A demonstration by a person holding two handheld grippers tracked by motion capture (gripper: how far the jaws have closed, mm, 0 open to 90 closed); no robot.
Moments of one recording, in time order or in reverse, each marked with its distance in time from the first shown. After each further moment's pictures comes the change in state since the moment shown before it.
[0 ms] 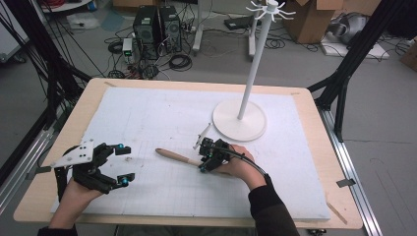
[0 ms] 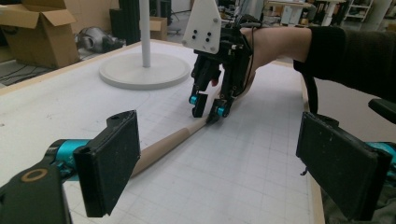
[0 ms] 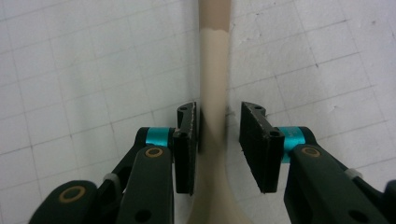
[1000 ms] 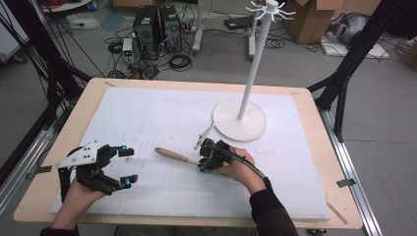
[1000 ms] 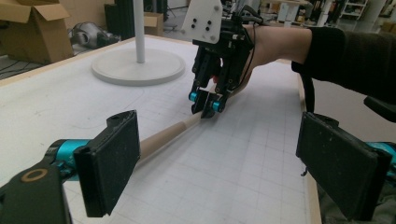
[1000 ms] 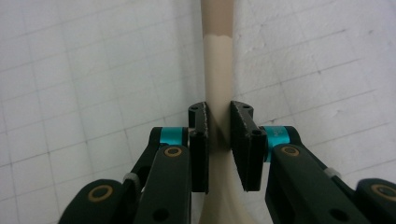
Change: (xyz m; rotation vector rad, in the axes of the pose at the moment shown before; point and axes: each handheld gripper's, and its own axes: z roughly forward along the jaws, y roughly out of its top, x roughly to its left) left arm -0.002 -0.002 0.006 0.009 -0.016 -0.009; right arm 0.007 -0.003 -0.007 -0.056 0.000 0.015
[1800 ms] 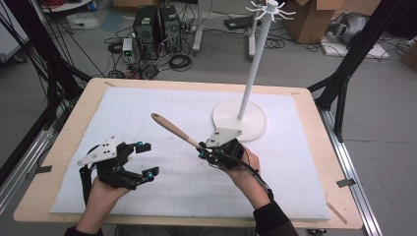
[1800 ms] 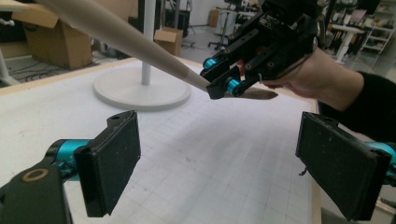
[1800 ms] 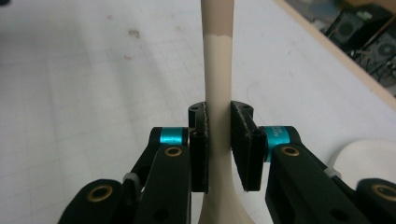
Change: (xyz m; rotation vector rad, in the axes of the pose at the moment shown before) left arm -0.021 0.023 0.046 -0.085 0.077 -0.085; right arm 0.042 -0.008 -0.068 -0.463 -0.294 -0.027
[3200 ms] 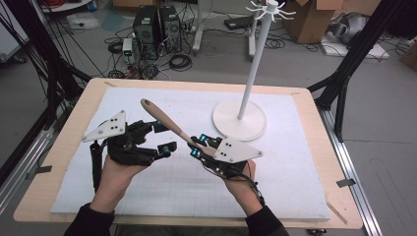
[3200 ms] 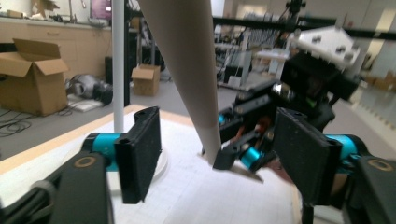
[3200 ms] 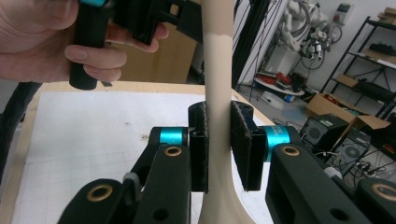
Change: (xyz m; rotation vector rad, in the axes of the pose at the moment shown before) left arm -0.011 0.073 0.036 -0.148 -0.105 0.041; right arm 0.030 0.012 -0.031 -0.426 -0.061 -0.046
